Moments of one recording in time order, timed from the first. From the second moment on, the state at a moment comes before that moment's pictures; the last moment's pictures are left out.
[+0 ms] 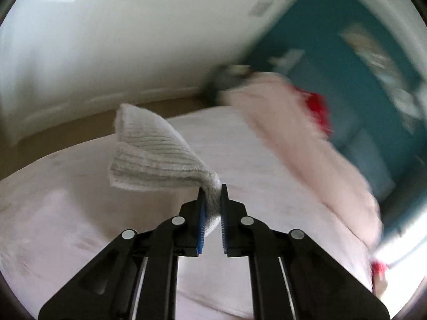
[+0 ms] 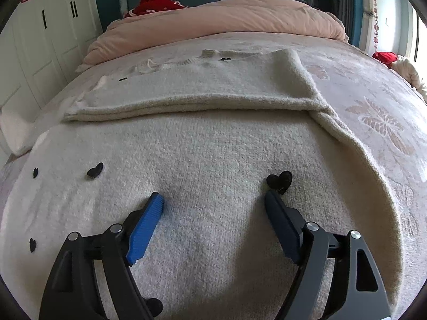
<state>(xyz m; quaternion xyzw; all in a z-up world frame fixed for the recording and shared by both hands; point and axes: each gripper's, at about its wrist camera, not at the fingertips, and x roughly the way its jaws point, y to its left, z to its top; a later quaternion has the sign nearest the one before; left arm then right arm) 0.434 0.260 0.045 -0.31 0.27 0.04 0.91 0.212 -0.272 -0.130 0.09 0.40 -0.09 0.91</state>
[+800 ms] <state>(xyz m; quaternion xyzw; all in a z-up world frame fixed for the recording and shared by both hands) 0.316 0.043 -0.081 -0.33 0.42 -0.08 0.84 0.309 -0.301 -0.072 0.25 0.38 -0.02 0.89</state>
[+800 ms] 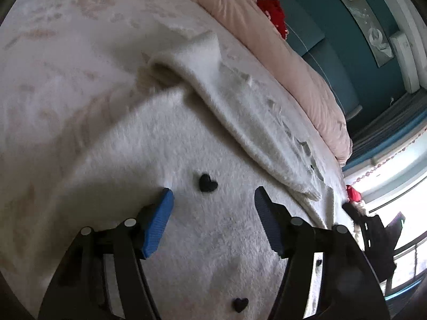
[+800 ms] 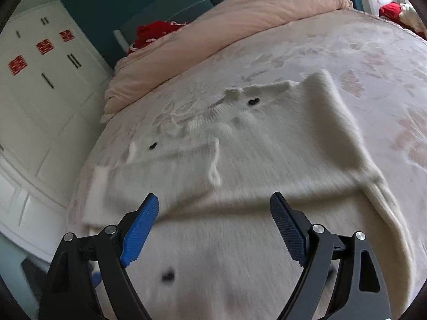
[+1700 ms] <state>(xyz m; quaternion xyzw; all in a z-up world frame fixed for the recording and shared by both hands) 0.439 0.102 -0.093 -0.55 0.40 -0.07 0.73 0.391 -0.316 0.069 0.20 0.31 0.02 0.93</state>
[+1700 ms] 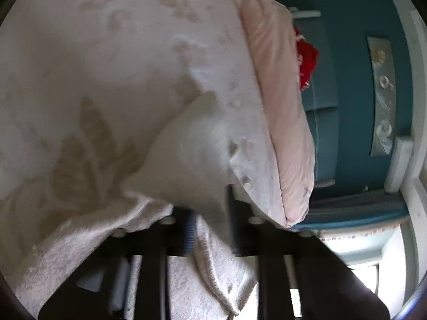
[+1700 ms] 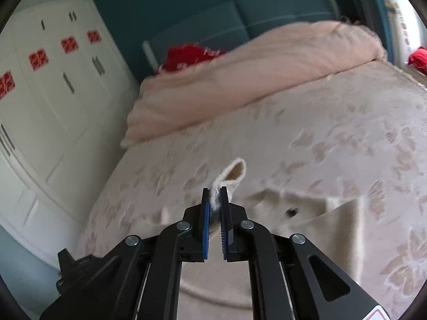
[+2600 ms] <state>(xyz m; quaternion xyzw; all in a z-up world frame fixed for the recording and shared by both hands) 0.410 0.062 -0.125 -0.30 0.38 -0.04 0.87 0.352 -0.425 -0.104 0.30 0.39 -0.06 0.87</state>
